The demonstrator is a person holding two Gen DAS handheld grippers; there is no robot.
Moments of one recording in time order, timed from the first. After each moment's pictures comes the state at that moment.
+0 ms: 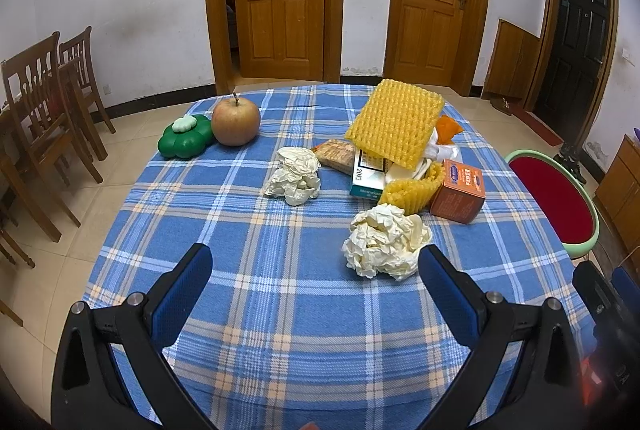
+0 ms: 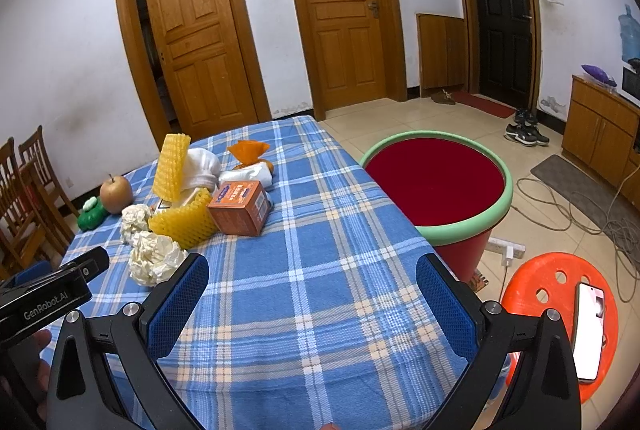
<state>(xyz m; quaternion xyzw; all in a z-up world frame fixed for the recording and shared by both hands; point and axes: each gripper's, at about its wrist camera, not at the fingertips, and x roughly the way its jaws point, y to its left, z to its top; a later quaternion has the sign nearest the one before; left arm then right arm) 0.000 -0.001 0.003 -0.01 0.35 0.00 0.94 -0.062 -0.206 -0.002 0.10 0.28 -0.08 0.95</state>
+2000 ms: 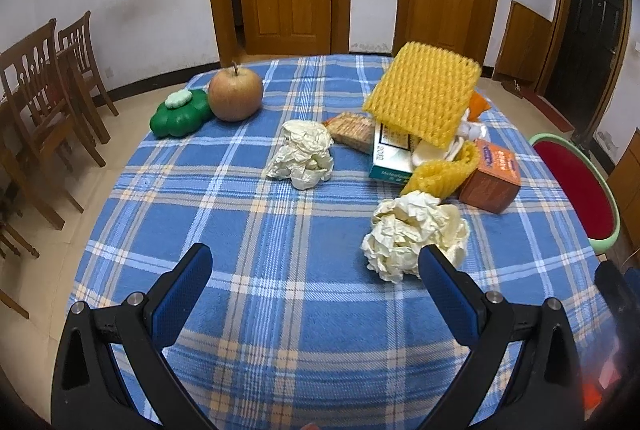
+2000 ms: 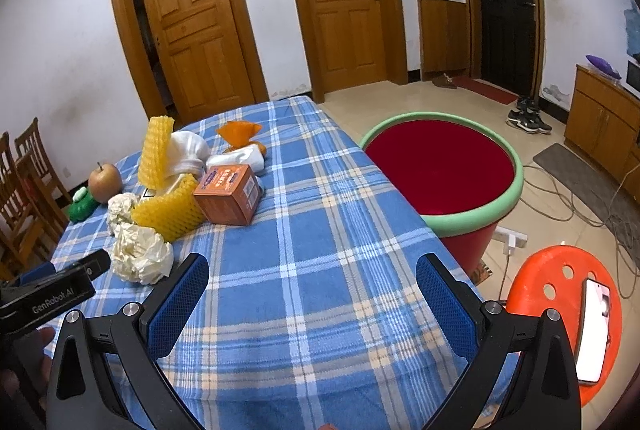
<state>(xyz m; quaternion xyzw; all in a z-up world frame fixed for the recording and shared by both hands) 0.035 0.006 -0.027 -0.01 0.40 0.02 0.92 -0.037 -0.215 -0.016 0.10 0.32 -0.07 0.94</state>
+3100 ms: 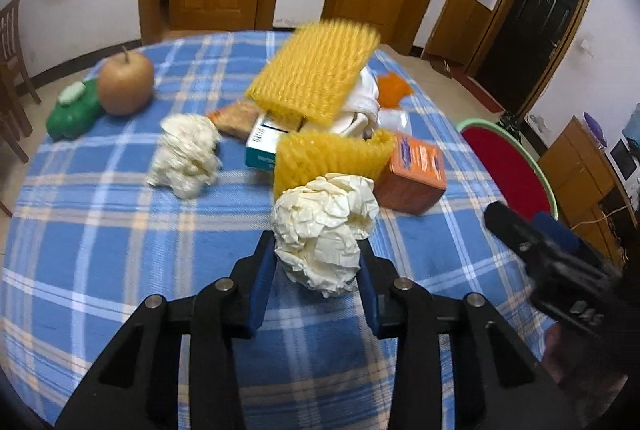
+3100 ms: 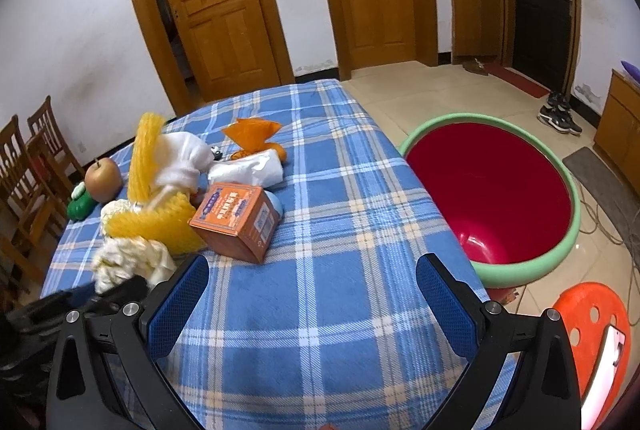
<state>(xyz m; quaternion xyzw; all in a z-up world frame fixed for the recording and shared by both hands) 0.066 -0.022 -0.026 -0.06 0.43 -0.13 0.89 0.038 -0.215 -0.020 0.09 0.36 -0.02 0.93</state>
